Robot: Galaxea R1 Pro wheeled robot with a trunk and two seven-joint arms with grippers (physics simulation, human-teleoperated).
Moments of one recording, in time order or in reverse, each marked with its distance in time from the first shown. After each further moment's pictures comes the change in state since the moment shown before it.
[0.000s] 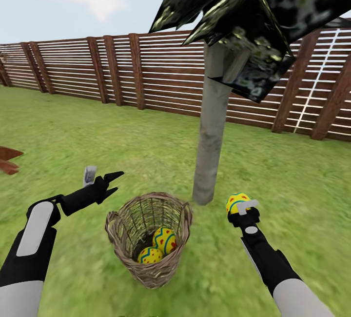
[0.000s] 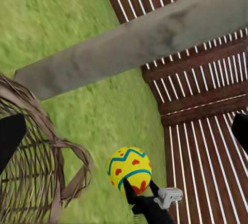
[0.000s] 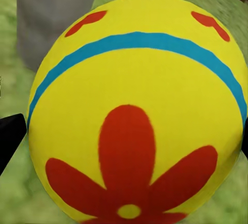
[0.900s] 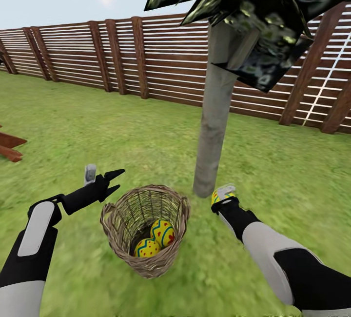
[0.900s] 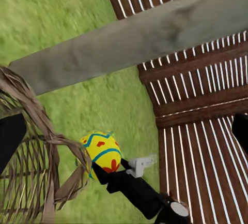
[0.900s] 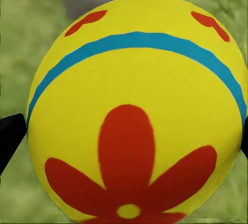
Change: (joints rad) left arm 0.000 -0.007 -0.003 -0.005 0.003 -0.002 -0.056; right arm -0.417 0.129 0.044 0.605 0.011 0.083 -0.002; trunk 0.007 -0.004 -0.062
